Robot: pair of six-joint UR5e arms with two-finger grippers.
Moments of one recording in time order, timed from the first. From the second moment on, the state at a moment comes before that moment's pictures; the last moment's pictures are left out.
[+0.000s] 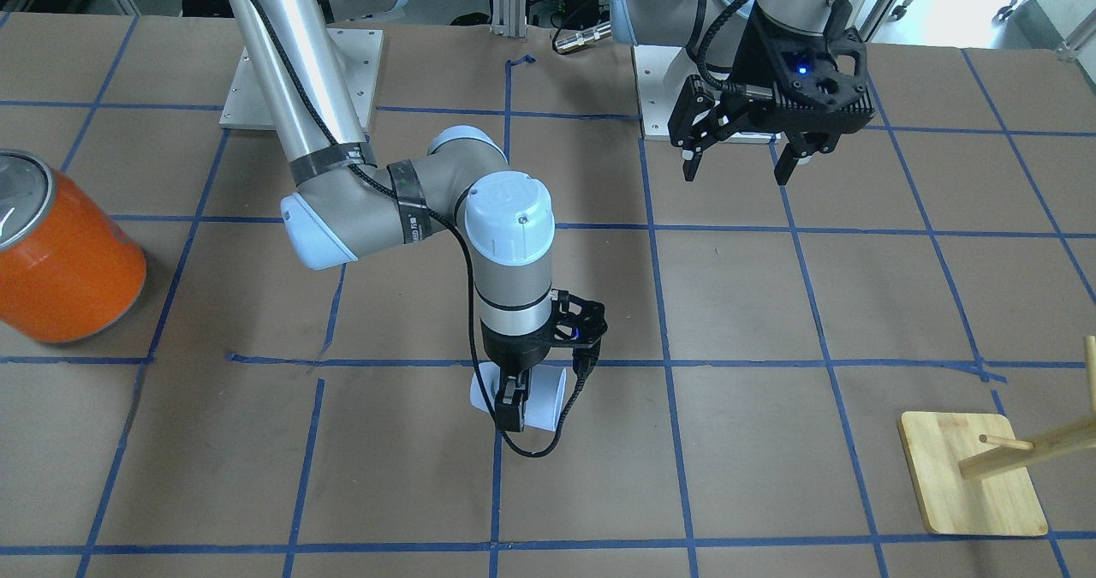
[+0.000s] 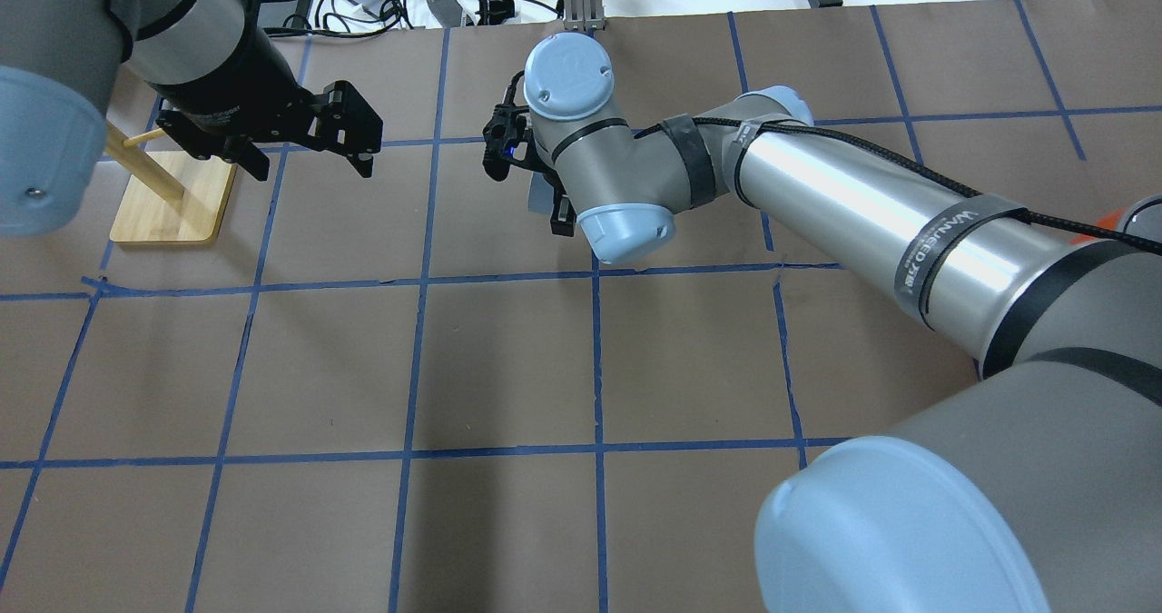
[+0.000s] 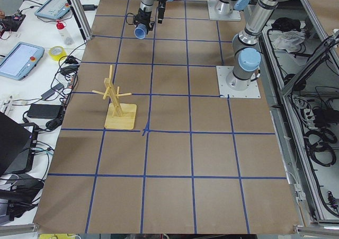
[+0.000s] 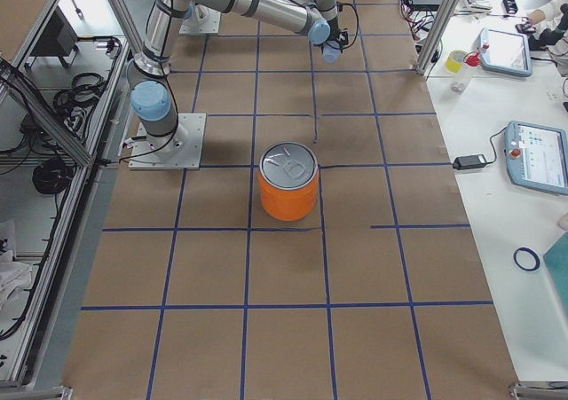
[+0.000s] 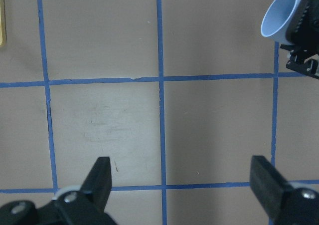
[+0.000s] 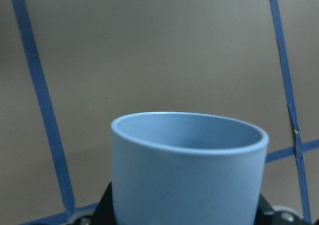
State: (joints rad) left arm -1.60 -1.50 -1.62 -1.45 1.57 -0.01; right arm 1.98 -0.97 1.53 -2.40 -1.62 -1.06
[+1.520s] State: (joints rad) left arm -1.60 -1.50 -1.62 -1.46 1.57 -0.01; right arm 2.05 -0.90 1.52 -2.42 -1.54 -1.18
